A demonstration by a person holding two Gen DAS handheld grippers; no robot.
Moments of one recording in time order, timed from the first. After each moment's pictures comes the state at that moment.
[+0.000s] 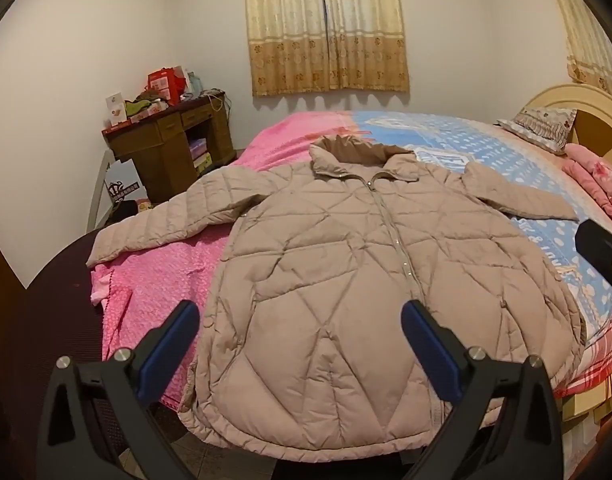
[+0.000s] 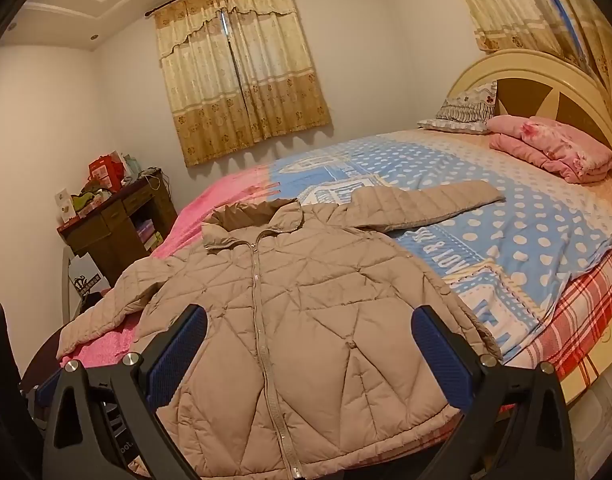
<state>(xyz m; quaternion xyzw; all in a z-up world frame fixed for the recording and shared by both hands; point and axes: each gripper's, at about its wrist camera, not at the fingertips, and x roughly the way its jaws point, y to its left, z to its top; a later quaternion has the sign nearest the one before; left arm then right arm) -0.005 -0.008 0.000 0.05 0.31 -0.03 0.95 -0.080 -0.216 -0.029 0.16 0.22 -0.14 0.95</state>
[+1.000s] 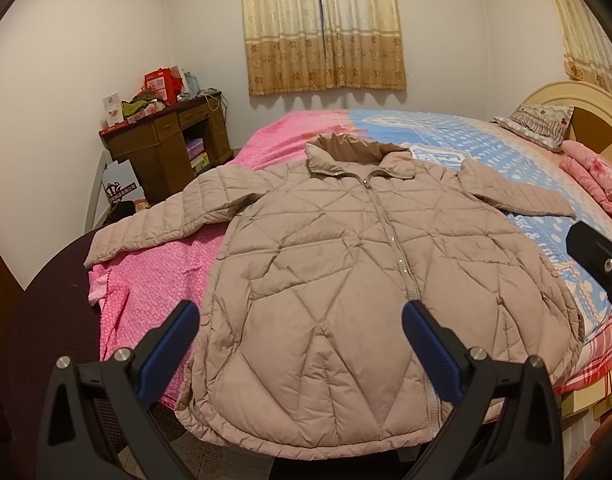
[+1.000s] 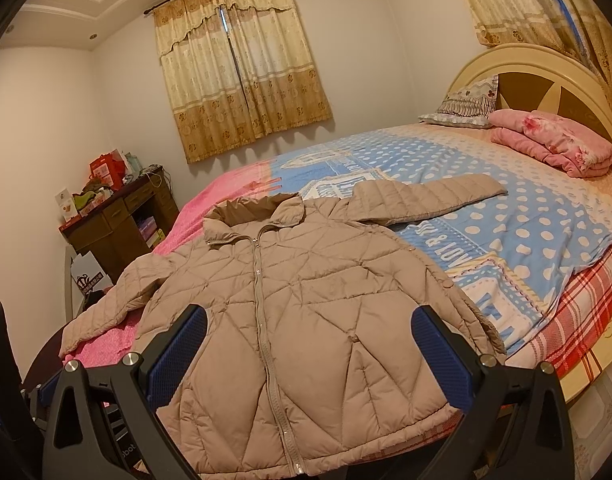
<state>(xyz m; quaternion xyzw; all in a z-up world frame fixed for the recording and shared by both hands) -0.007 -0.012 -0.002 0.05 0.31 -0.03 0.95 -0.080 -0.213 -0.037 0.16 0.22 -0.13 0.95</state>
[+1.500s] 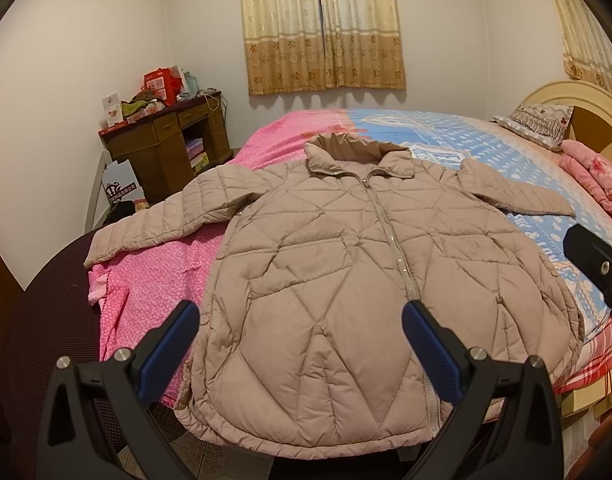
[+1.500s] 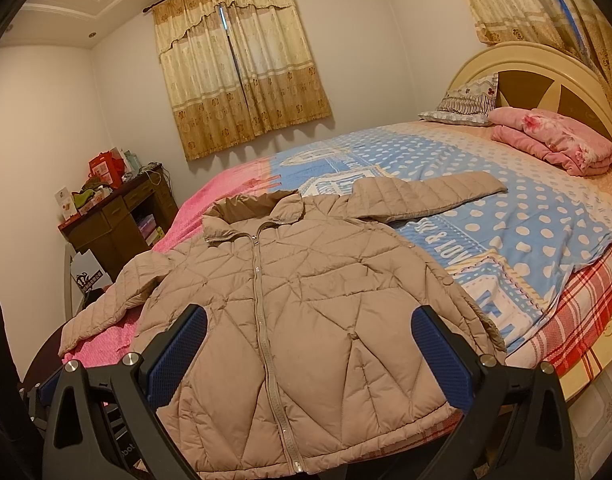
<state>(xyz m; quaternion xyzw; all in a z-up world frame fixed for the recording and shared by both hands) -0.008 -0.014 -0.003 0.05 0.31 -0.03 0.95 -0.079 -0.215 -0.038 0.16 0.23 -0.13 0.95</state>
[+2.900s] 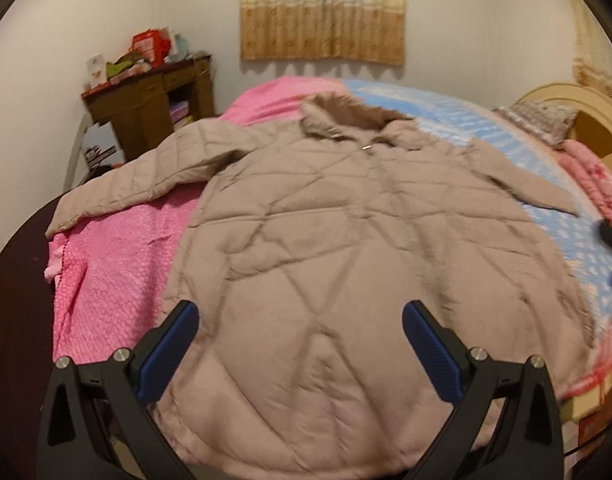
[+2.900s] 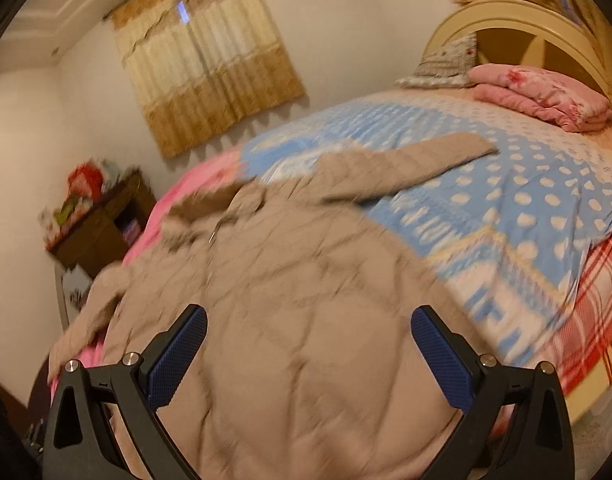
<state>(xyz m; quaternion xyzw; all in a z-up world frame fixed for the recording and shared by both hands) 0.050 0.001 -0.048 0.02 0.37 -0.04 0.93 -0.030 -0.327 -0.079 0.24 0.24 -0.16 0.93</state>
